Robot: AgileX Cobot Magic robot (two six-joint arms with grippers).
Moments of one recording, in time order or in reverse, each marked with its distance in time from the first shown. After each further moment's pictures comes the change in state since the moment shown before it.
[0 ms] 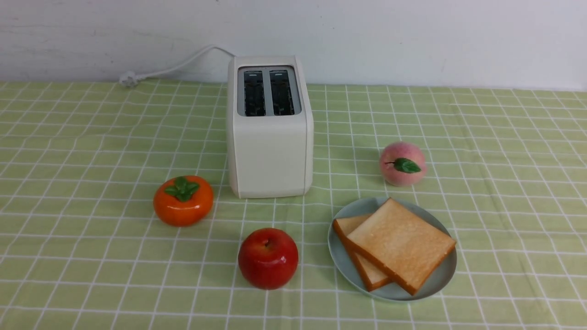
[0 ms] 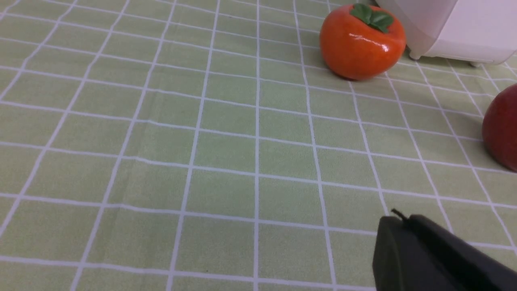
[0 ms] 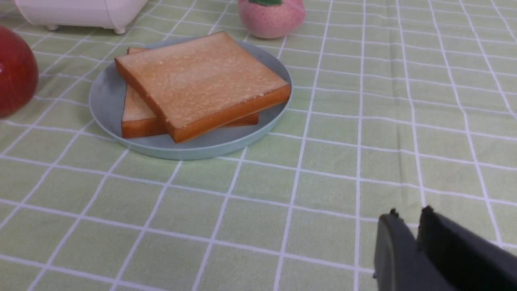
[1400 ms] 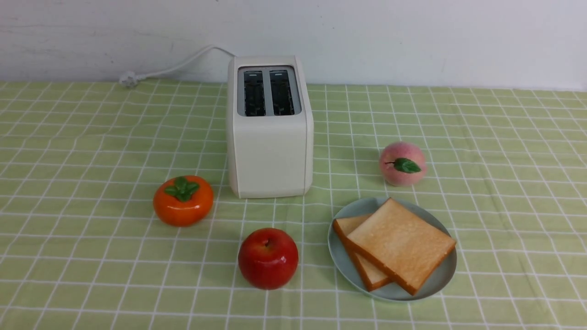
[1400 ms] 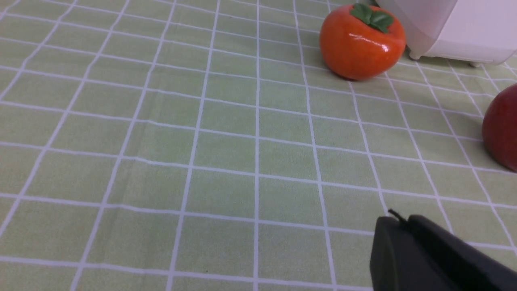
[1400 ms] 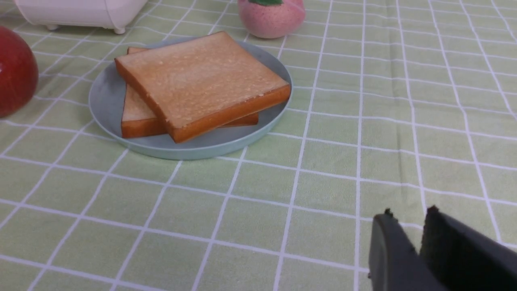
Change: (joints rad) right arm 0.000 0.000 0.000 0.000 0.000 0.000; left arm 0.000 0.000 0.000 0.000 0.000 0.000
